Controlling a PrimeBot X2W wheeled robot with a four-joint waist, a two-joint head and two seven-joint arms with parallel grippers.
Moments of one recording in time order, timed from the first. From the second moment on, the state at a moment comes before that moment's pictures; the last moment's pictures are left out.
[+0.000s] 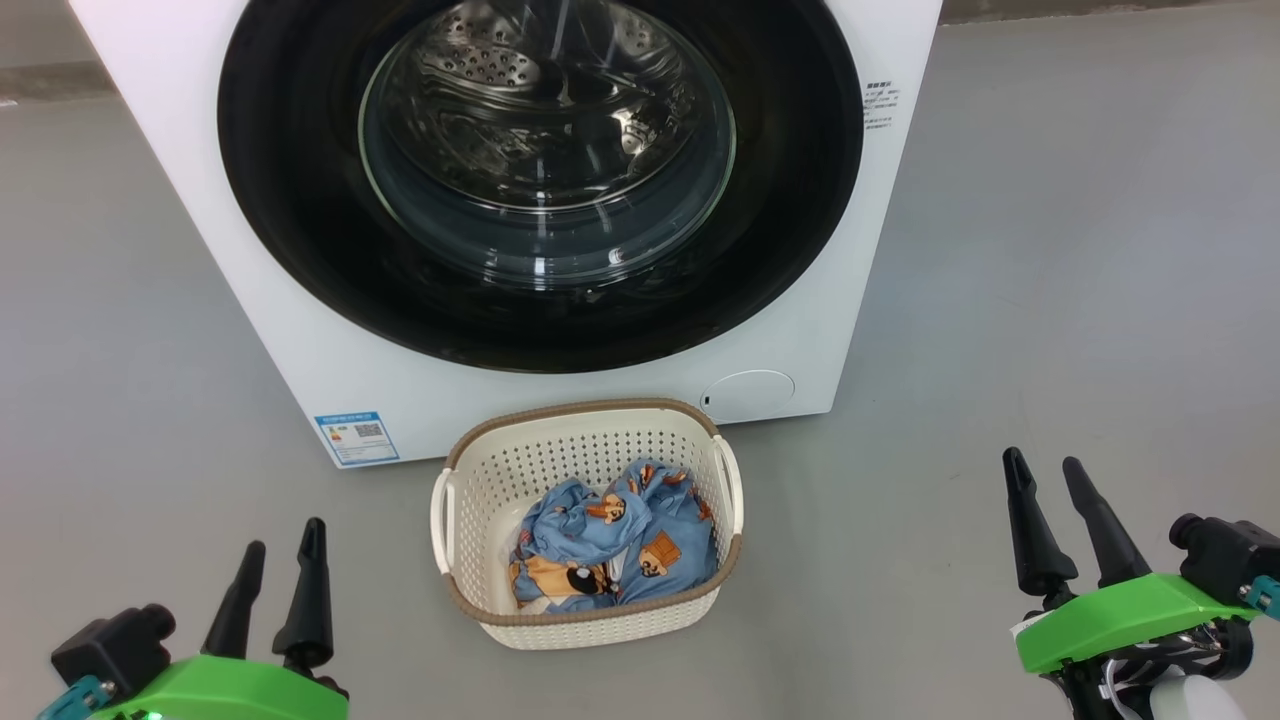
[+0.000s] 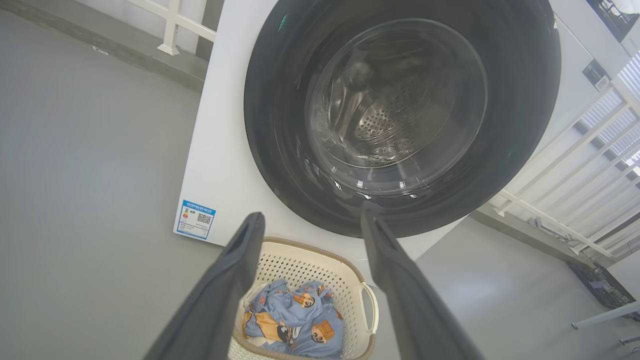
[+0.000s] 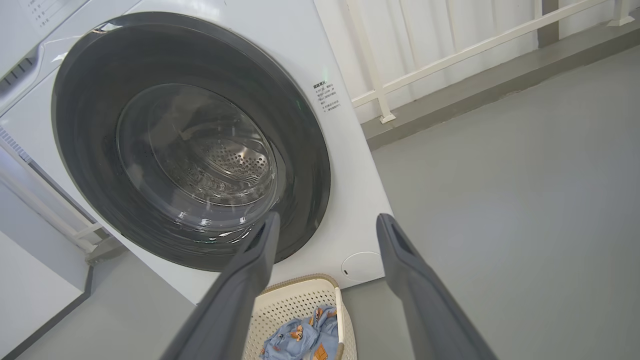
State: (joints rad) left arm -0.07 0.11 -0.05 0.22 -0.69 -0.13 -0.14; right arm -0.13 -0.08 -0.08 0.25 0.53 0.13 -0.14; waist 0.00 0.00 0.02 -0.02
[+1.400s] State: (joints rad) left arm -0.10 0.13 -0.04 0.21 -0.20 -0.13 -0.26; right arm -0.18 -0.10 -0.11 0.26 -0.02 0.13 -0.25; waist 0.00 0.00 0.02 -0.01
